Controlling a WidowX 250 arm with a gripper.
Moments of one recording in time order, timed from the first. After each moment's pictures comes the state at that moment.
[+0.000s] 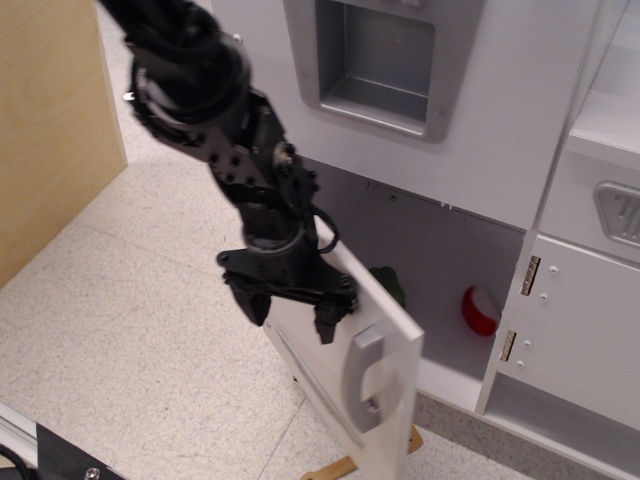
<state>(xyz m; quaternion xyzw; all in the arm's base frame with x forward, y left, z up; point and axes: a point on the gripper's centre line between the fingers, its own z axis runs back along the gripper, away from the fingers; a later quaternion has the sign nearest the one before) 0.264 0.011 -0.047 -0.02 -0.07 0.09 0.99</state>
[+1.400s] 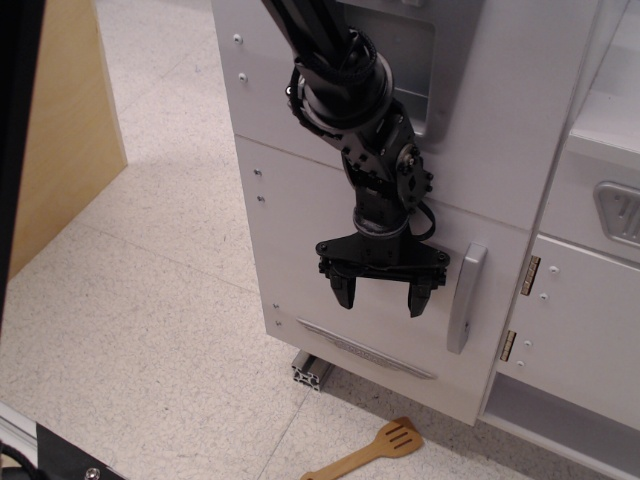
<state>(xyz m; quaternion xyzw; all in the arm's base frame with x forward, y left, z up) 0.331 -0.026 -0.074 -0.01 -0.08 0.16 0.98</state>
